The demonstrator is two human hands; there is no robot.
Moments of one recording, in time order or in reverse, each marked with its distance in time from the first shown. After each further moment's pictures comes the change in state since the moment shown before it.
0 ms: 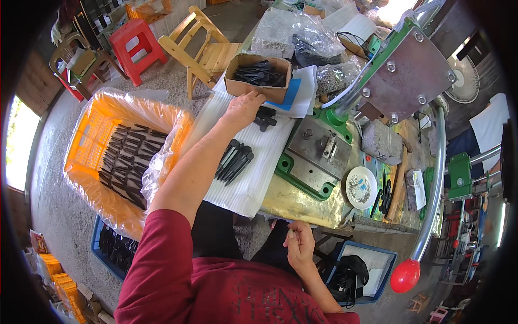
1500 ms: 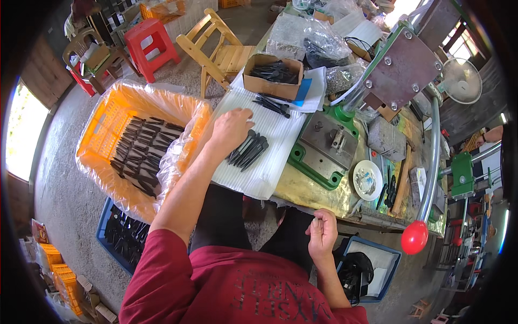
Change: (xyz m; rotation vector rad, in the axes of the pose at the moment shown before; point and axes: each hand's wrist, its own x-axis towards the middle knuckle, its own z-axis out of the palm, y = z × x) left_hand -0.098 0.022 -0.065 -0.104 0.050 -0.216; right_hand -0.001 -0.020 -0.015 0.079 0.142 -0.119
